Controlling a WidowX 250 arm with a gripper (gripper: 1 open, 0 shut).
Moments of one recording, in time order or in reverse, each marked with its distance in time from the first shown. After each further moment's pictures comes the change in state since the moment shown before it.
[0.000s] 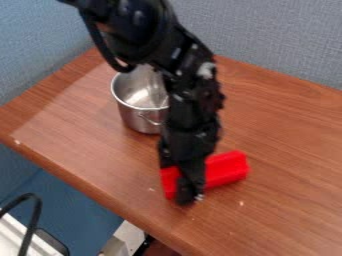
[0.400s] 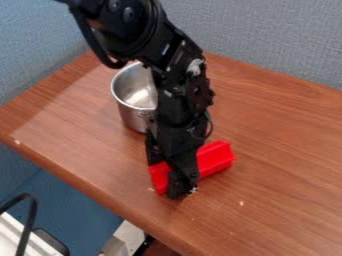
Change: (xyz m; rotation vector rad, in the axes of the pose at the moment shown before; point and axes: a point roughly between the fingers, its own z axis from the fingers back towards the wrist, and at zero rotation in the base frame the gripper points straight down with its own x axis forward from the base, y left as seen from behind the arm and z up) arm -0.001 0.003 0.001 0.030 0.008 0.088
